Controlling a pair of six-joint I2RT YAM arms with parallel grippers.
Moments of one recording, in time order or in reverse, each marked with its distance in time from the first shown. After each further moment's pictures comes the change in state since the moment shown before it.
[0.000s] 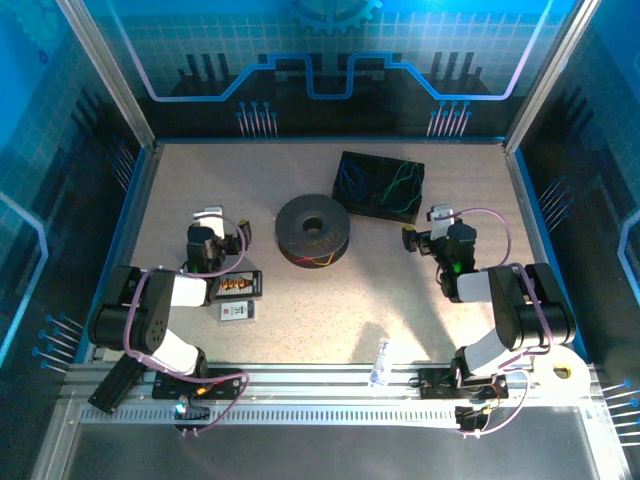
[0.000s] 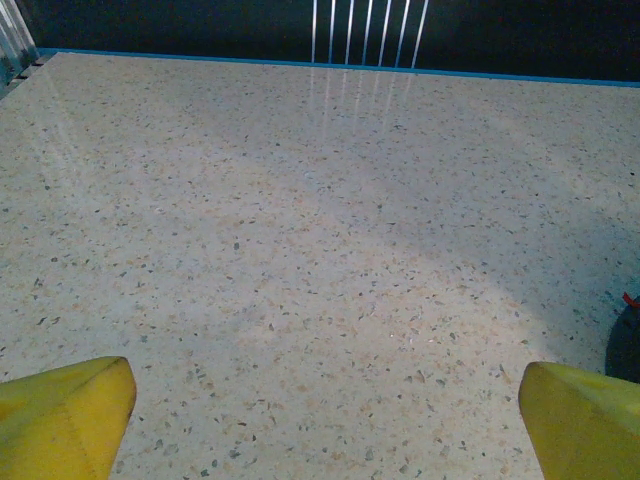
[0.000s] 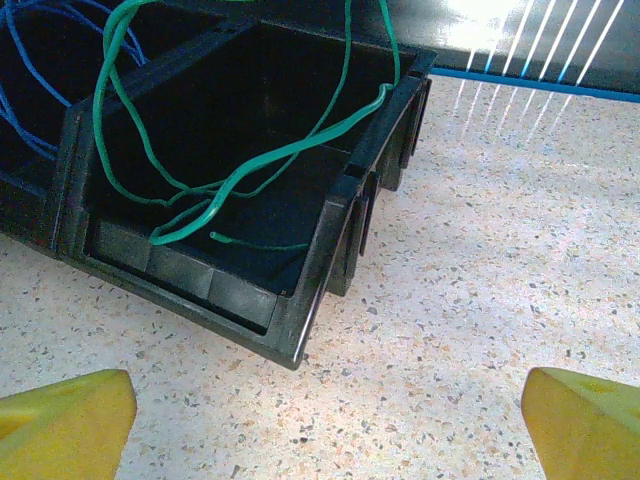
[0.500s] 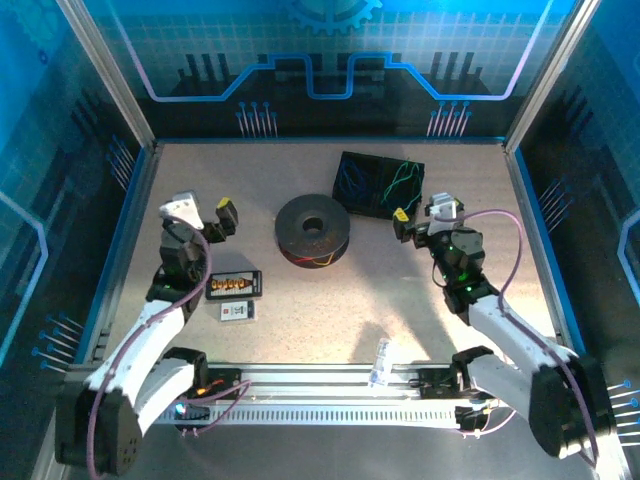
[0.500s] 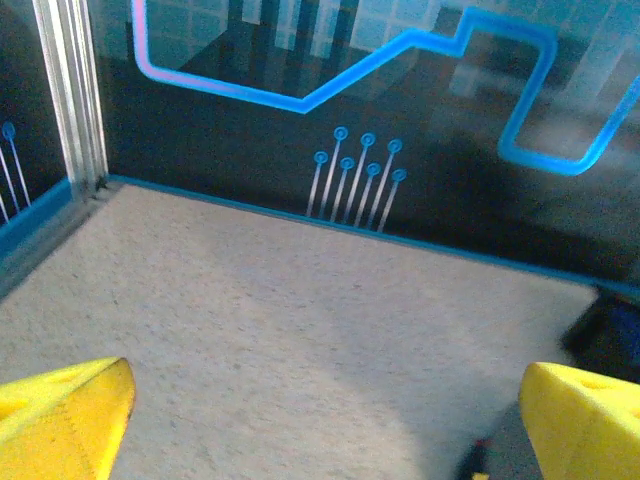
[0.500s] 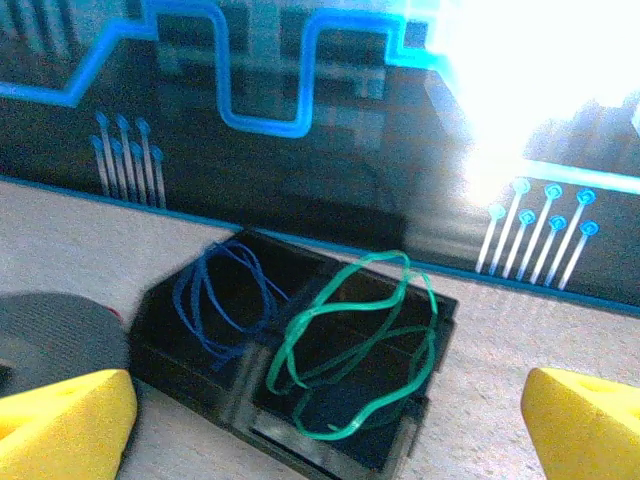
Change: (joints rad) left arm -0.062 -0.683 0.146 -0.636 -0.104 -0.188; right arm 0.220 -0.592 0.053 -0.347 0.129 0.044
